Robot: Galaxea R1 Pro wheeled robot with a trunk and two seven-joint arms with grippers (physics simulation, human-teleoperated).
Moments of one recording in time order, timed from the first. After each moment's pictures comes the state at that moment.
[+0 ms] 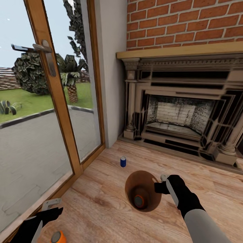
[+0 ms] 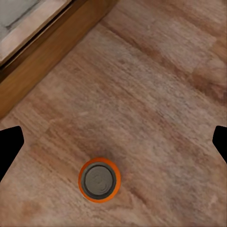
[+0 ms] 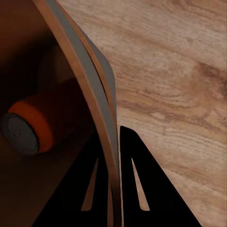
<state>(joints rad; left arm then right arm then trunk) -0.37 0.13 0.39 -0.72 -0.13 0.31 -0.16 -0.63 0.00 -0.05 -0.80 -0.05 0.89 0.03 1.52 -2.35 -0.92</state>
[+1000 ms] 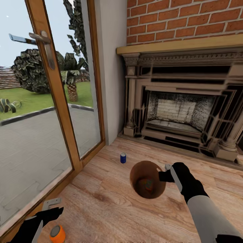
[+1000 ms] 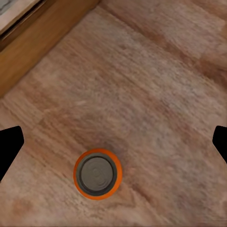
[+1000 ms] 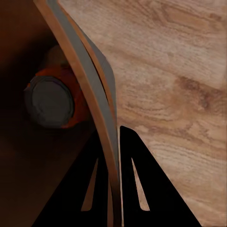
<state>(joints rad) -0.37 0.13 0.39 -0.72 -0.13 0.31 -0.15 -0.74 -0.05 -0.05 -0.82 -0.06 0.98 0.03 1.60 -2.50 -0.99</state>
